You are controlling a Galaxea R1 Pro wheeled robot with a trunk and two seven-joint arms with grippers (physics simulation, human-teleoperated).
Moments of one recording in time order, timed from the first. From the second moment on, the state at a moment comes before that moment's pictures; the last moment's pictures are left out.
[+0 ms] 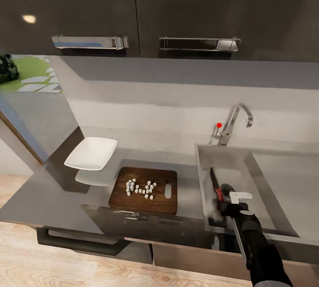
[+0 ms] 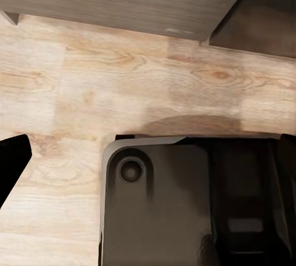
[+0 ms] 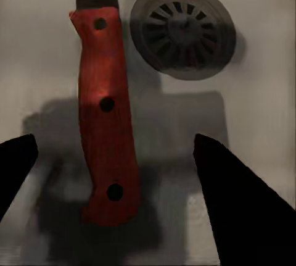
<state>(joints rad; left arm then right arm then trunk) 0.39 0.16 -0.26 -0.99 0.30 -0.30 0.06 -0.41 0.05 -0.23 -1.19 0.28 0.58 0.02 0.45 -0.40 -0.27</state>
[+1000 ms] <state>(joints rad) 0.39 0.16 -0.26 -0.98 0.30 -0.30 0.06 -0.41 0.07 -0.22 -1.63 0.28 0.74 0.03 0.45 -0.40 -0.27</state>
